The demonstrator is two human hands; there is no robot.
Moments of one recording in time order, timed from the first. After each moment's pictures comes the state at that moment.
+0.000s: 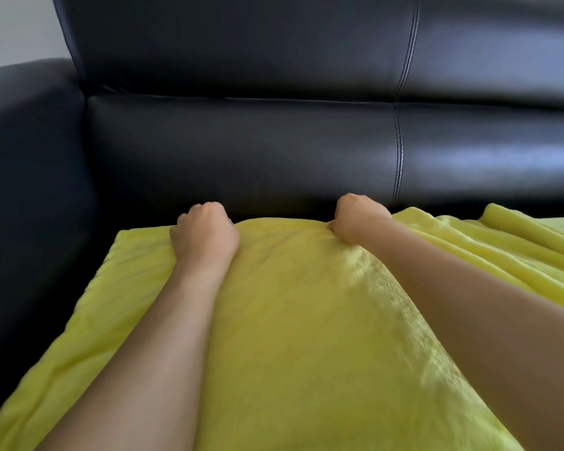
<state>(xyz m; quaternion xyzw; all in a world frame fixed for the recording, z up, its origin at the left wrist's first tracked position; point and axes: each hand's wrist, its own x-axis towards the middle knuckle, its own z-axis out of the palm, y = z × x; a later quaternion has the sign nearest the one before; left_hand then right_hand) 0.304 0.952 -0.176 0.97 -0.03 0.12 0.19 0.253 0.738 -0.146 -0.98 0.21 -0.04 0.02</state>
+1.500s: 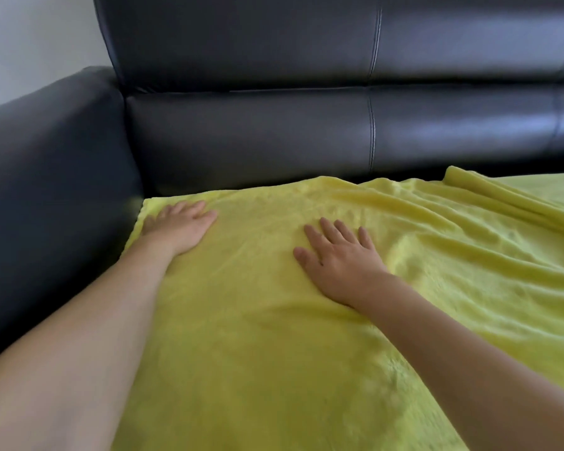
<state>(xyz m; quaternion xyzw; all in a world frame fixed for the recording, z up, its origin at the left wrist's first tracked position) 0.269 1.052 -0.178 0.98 -0.12 -0.07 0.12 0.070 0.829 -0.160 -0.99 0.09 0.00 0.06</state>
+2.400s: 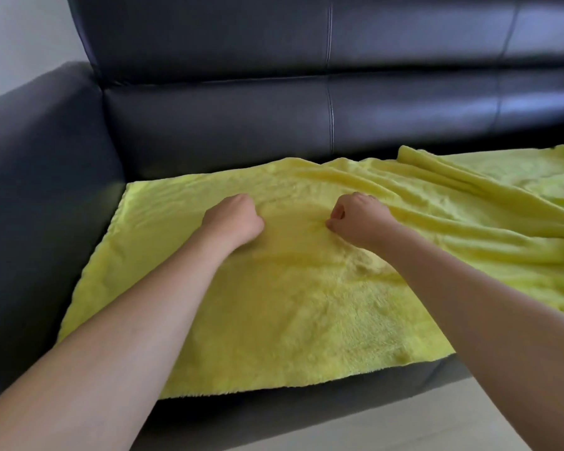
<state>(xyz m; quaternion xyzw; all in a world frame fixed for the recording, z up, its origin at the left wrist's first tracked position) 0.107 0.948 -0.131 0.97 -0.19 -0.01 0.13 0.013 0.758 -0.130 -0.98 0.19 -0.06 0.11</state>
